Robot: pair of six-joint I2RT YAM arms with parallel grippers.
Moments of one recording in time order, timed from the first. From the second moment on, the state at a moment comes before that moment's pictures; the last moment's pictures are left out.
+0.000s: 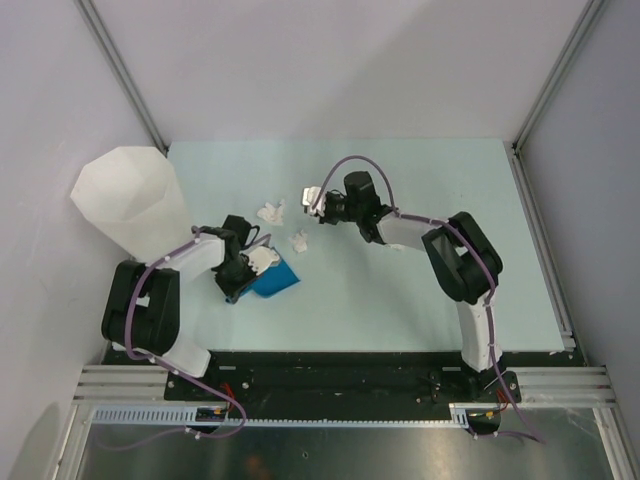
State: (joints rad) left arm -0.24 1.54 0.85 -0.82 0.05 0.64; right arm 0.59 2.10 1.38 0.37 -0.62 -0.79
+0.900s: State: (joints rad) left arm -0.25 1.75 1.13 -0.98 0.03 0.70; right arm 0.70 2.07 1.30 0.69 -0.01 -0.06
